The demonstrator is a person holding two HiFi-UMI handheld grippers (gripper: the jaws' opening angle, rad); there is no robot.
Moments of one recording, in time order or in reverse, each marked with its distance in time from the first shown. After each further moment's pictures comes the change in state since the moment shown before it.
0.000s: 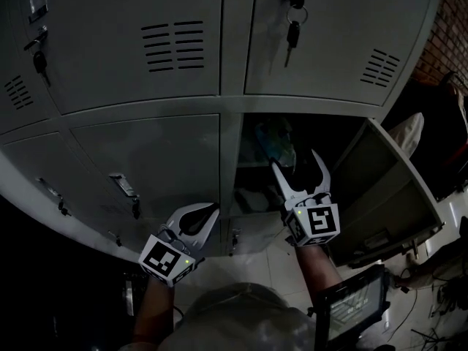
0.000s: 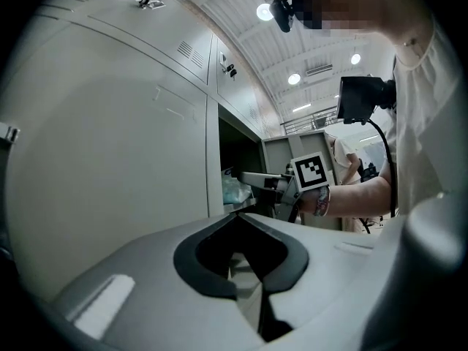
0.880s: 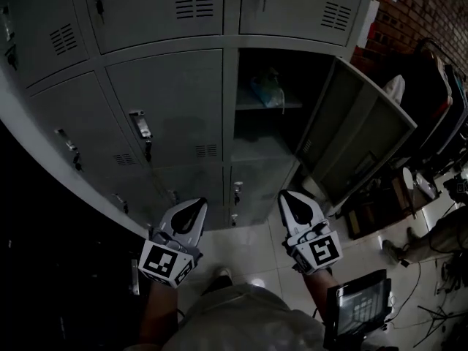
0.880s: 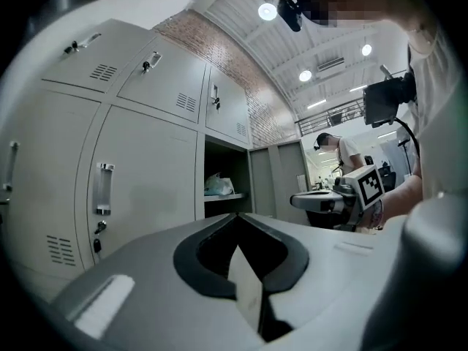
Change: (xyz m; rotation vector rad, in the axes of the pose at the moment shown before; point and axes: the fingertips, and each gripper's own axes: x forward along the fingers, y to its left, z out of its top) left arm -0.146 -0.100 -0.006 -0.036 0.009 0.154; right arm -0.231 0.133 -0.011 0.047 0.144 0.154
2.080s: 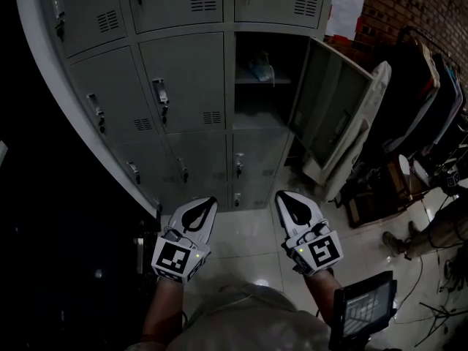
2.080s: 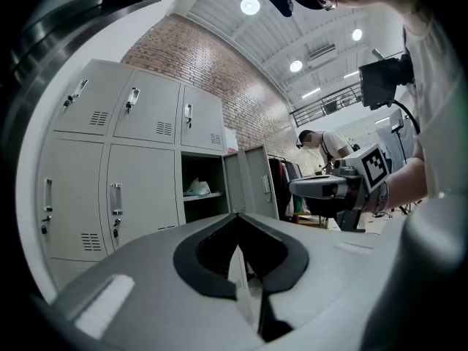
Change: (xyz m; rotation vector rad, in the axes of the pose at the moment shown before) left arm -0.120 -0.136 0.008 0.091 0.043 0.025; right arm -0.150 0.099 0.045 0.004 -0.035 0.081
